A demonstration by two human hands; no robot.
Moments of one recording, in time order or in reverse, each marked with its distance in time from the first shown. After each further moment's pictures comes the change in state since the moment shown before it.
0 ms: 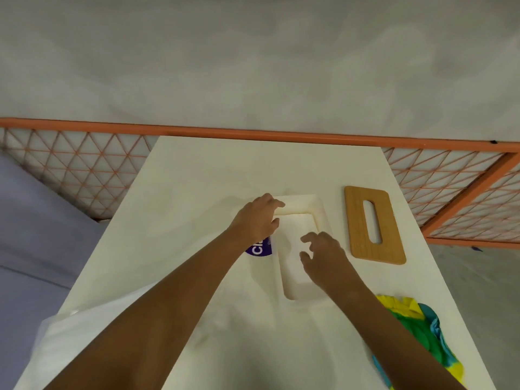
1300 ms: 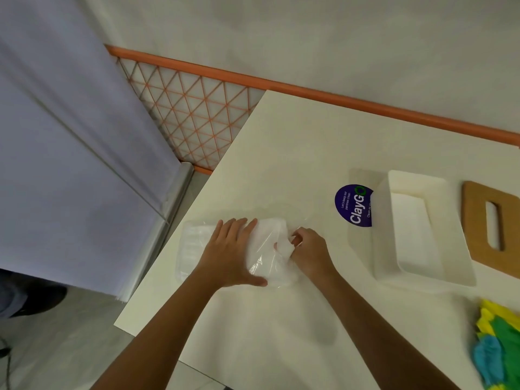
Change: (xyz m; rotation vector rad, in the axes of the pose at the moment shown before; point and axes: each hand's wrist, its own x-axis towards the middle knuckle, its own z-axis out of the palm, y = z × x) left_hand -0.249 -0.168 0.047 0.180 0.062 -0.280; right_hand -0.038 -0.128 0.161 0.250 -0.236 -0.110
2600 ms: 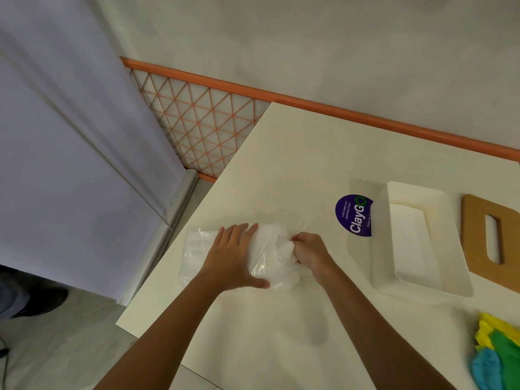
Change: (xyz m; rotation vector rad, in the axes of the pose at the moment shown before) left_hand -0.002 0.008 -0.006 -0.055 -0.012 -0.052; right_hand 0.005 -0.015 -0.016 0.361 -0.166 0.244
